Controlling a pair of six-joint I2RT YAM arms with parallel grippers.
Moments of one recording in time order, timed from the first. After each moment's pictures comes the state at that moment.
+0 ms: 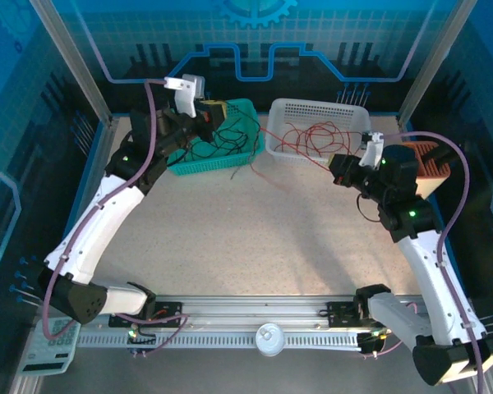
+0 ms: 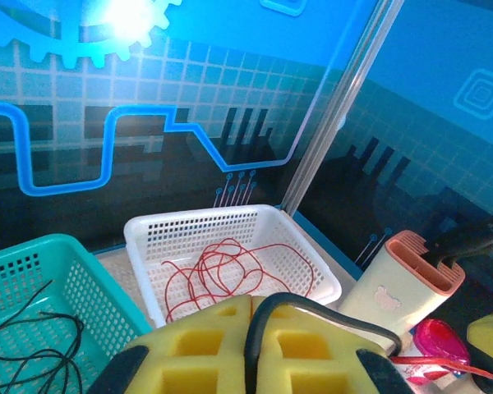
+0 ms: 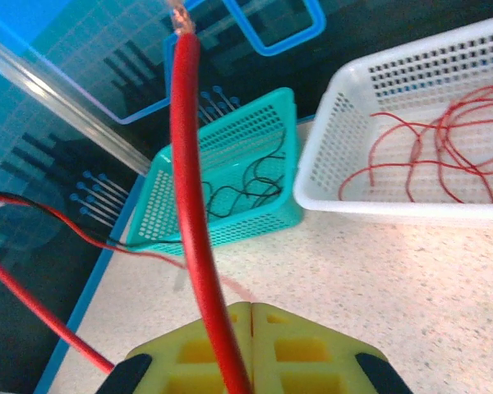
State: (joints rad) left arm -0.37 1.34 1.50 -0.28 0.27 -0.30; right arm 0.15 0.91 1.05 -0.51 -0.31 0.51
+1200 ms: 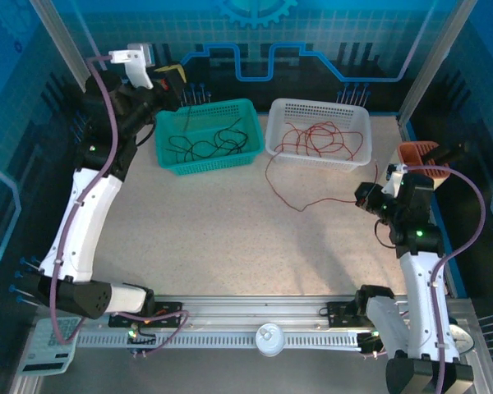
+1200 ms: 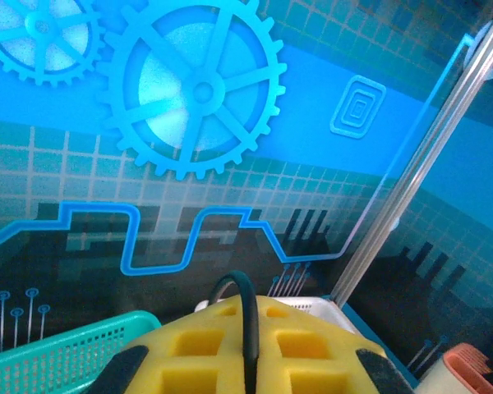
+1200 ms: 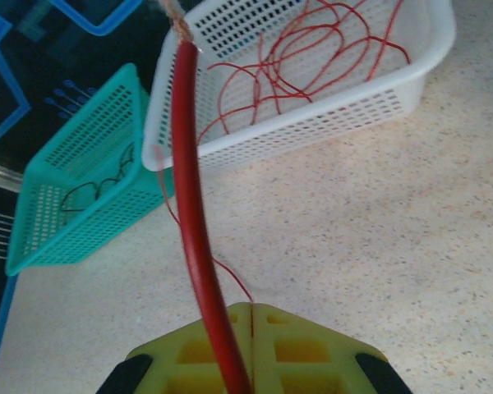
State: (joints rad) left arm -0.17 1.37 1.67 -0.26 0.27 -0.35; right arm -0.15 0.77 0.86 -0.67 -0.38 0.47
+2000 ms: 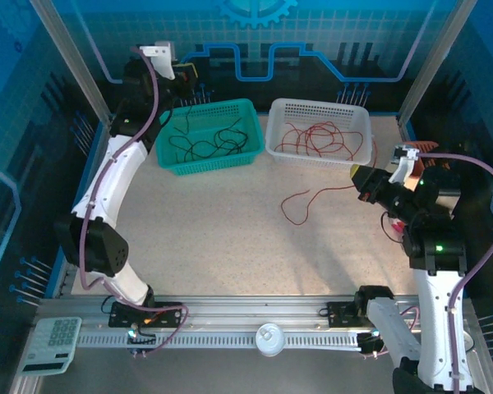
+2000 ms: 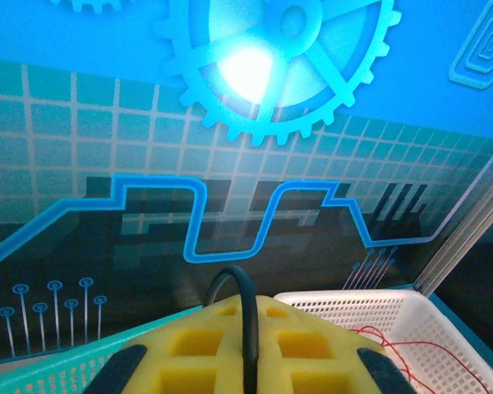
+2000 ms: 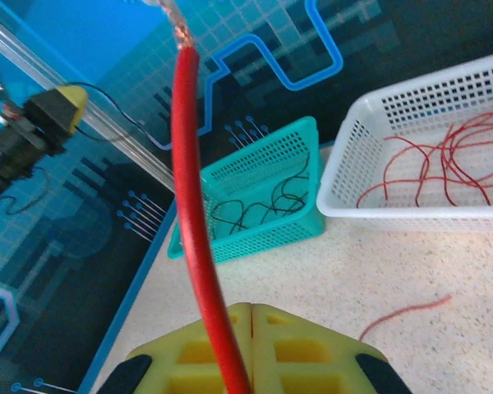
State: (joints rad) left arm -0.13 1.66 1.70 -0.11 0.21 -0.27; right arm -0.06 0.73 1.13 -0.67 -0.56 0.51
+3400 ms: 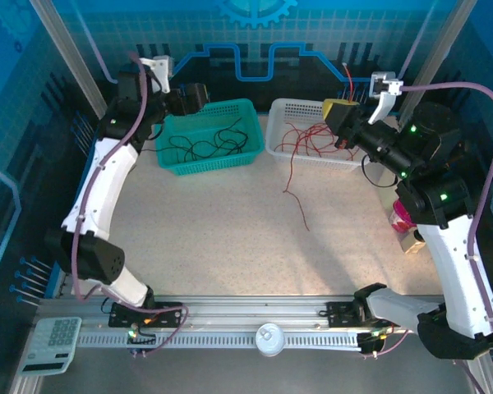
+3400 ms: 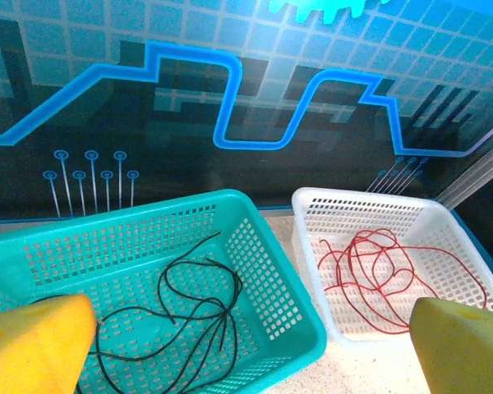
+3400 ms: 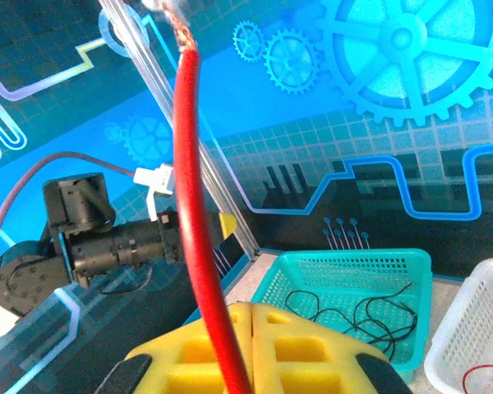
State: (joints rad) left arm -0.13 1.57 1.76 -0.55 0.20 -0.26; right arm 0.35 1.11 1.66 -0.54 -0.32 0.43
